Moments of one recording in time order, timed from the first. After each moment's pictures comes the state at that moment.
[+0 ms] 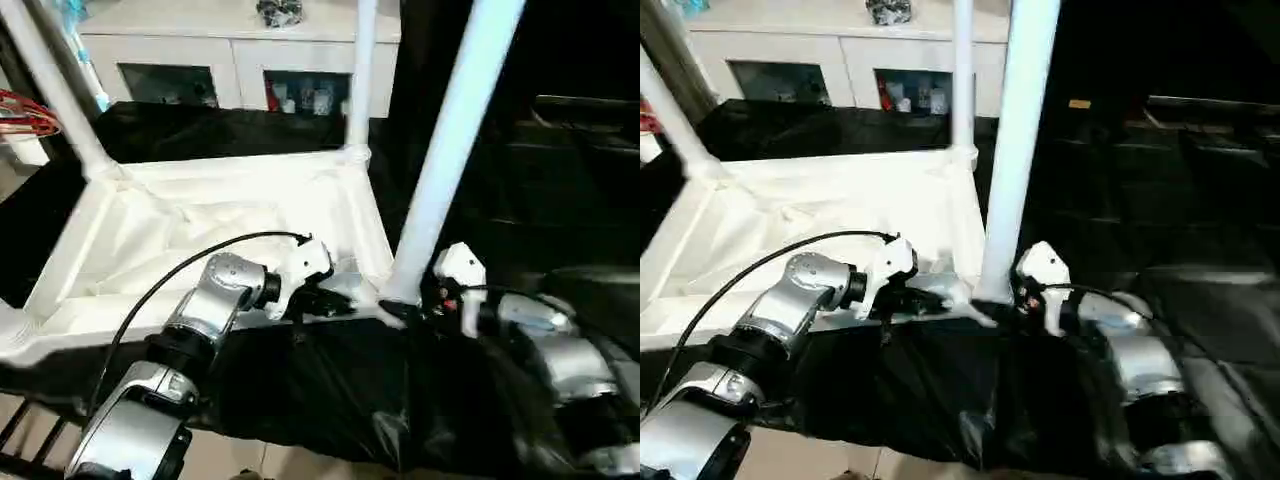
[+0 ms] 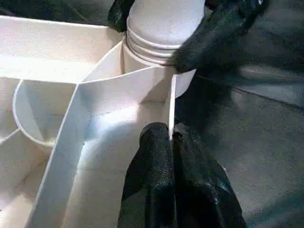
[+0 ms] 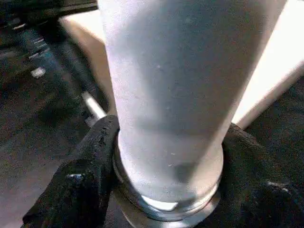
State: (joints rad) left arm -0.66 0.18 -0.24 0.72 0.06 0.10 -1.14; right arm -0.35 -0.35 0.11 0.43 0.13 0.08 0.89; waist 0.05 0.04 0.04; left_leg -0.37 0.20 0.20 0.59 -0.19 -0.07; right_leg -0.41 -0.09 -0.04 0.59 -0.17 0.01
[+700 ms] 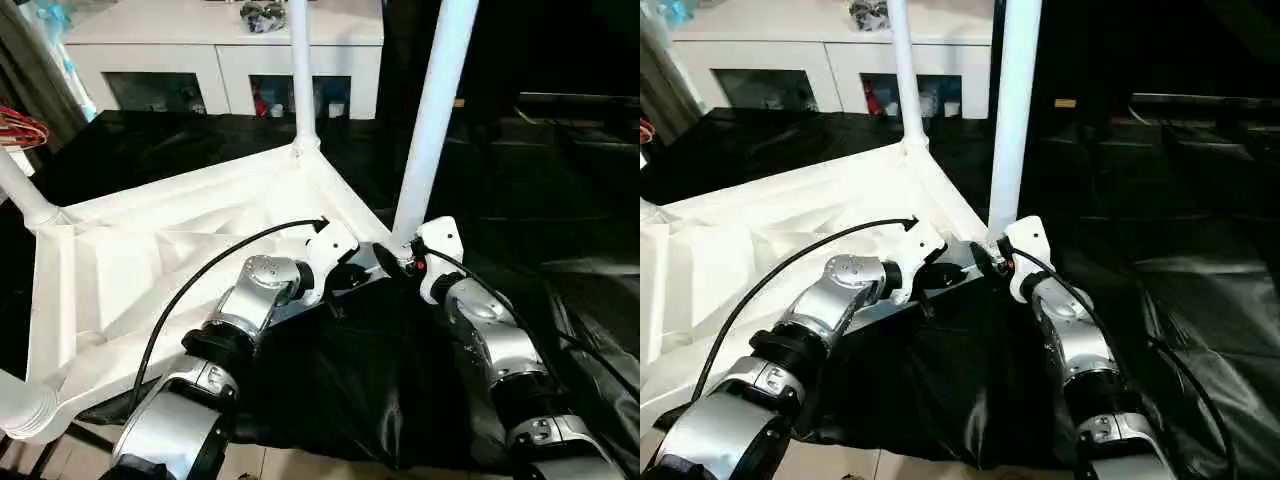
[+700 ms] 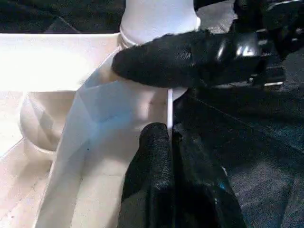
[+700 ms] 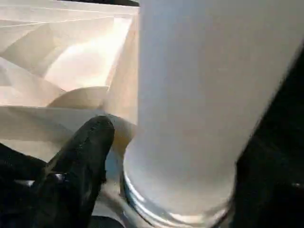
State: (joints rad) left arm -0.71 0.04 -0.20 0.78 0.11 0.15 -0.82; right arm -0.46 -0.17 0.04 0.60 0.04 0.02 0.43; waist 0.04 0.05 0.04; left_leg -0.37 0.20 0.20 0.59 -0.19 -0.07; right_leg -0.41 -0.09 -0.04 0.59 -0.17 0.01
